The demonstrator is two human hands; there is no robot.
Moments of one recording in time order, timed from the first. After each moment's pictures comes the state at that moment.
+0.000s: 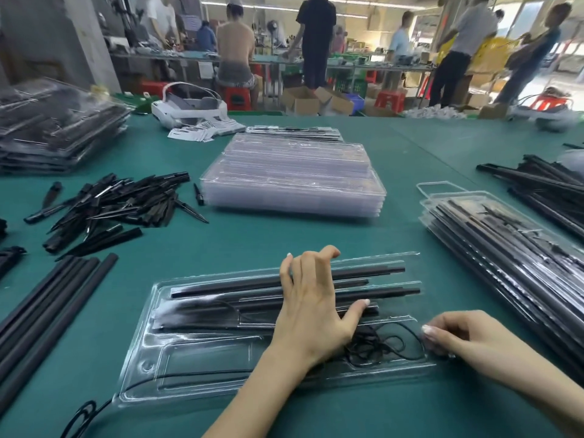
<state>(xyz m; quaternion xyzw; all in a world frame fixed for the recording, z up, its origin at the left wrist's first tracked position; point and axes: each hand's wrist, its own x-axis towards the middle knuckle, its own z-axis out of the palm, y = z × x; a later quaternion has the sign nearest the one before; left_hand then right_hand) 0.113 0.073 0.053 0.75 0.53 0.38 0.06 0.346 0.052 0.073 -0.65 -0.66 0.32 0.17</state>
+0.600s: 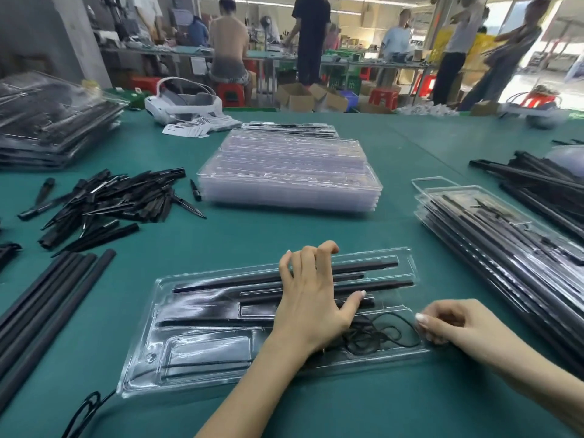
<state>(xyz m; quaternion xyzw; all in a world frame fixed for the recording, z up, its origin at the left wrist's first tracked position) 0.113 0.077 0.046 0.76 0.54 0.35 0.05 0.342 0.051 0.070 -0.62 -0.63 0.38 0.26</state>
